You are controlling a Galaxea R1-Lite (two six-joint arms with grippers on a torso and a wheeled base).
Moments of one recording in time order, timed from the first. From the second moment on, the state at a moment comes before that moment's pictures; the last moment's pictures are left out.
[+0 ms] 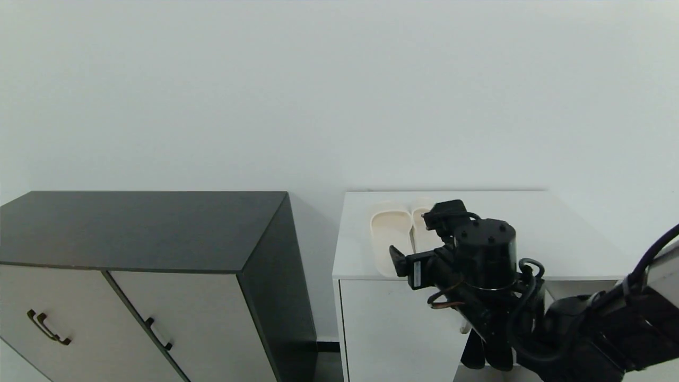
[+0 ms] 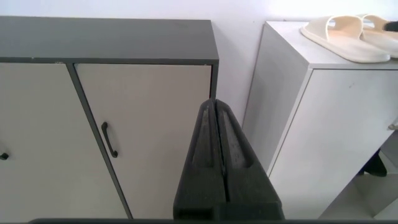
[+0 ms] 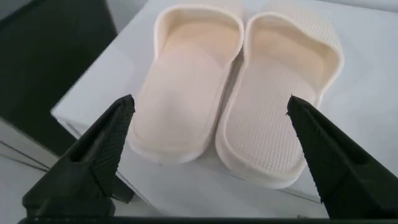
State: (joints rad) left arm 0.00 0.00 0.00 0.00 0.00 -0.02; right arm 0.80 1.94 -0.82 -0.89 -0.52 0.14
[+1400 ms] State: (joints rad) left arm 0.00 0.00 0.00 0.00 0.00 -0.02; right arm 0.66 2.29 -1.39 -0.61 -0.57 0.24
